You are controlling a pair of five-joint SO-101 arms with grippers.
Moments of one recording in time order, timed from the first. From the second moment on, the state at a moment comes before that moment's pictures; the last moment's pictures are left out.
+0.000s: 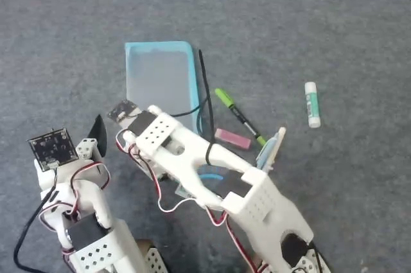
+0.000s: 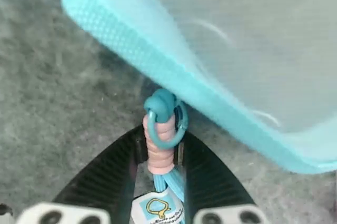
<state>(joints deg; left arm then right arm) -35.4 -103.0 94.5 43.5 -2.3 -56.4 39.6 -18.4 84.1 -5.3</state>
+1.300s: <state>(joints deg) -10.4 -103.0 89.7 57.5 -7.2 -36.0 -56.1 52.7 58.3 8.9</state>
